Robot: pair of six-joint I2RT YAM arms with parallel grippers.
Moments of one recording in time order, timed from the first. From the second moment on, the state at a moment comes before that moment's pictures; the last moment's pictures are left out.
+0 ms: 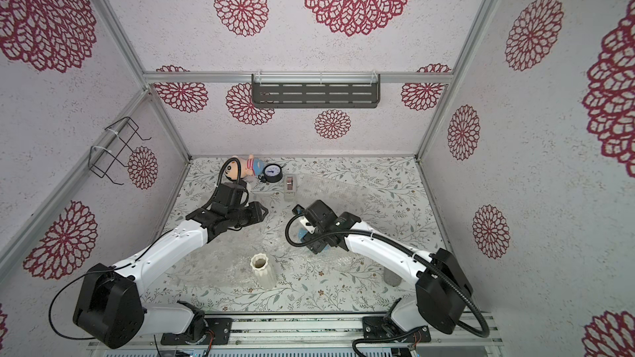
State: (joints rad) left arm -0.43 1.37 0.95 -0.37 0.15 -0.64; right arm 0.89 1.42 1.05 -0.66 0.14 -0.05
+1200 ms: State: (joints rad) left arm -0.49 1.42 0.93 -0.30 0.12 -0.69; right arm 0.96 1.61 0.85 -0.46 0.24 0.04
